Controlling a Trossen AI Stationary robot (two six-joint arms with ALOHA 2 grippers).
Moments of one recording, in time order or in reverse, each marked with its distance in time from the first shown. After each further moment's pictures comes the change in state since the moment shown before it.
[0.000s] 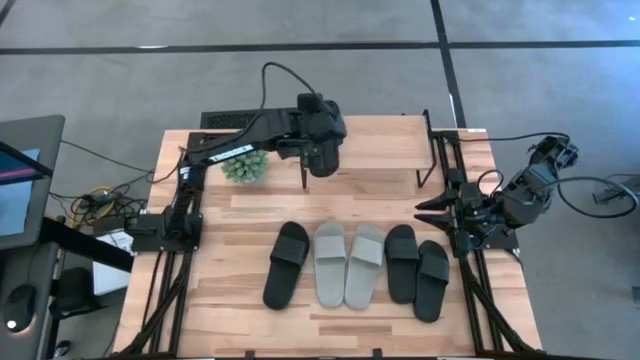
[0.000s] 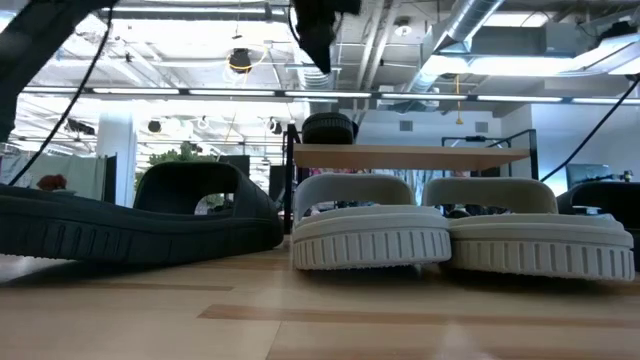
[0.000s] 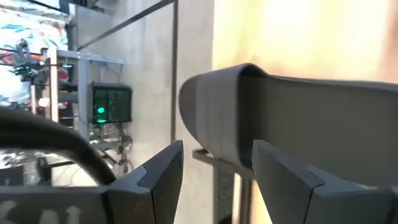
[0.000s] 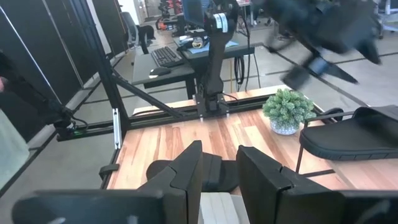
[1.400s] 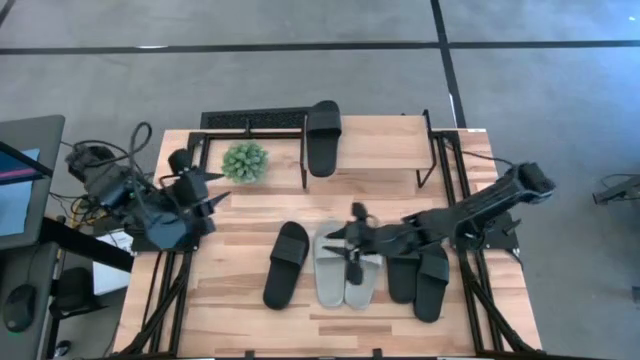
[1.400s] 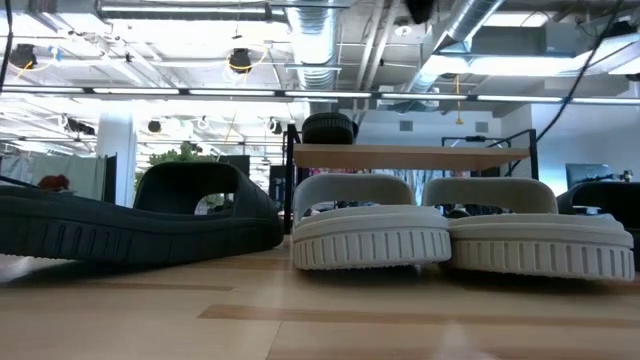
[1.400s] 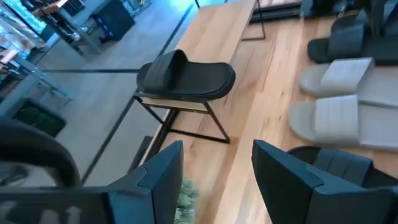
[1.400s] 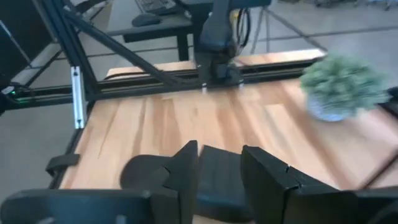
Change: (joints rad) left arm -0.831 -0.962 -0.842 -0.223 -0.293 -1.061; right arm -0.346 0.765 0.095 0.540 -0.335 -0.094
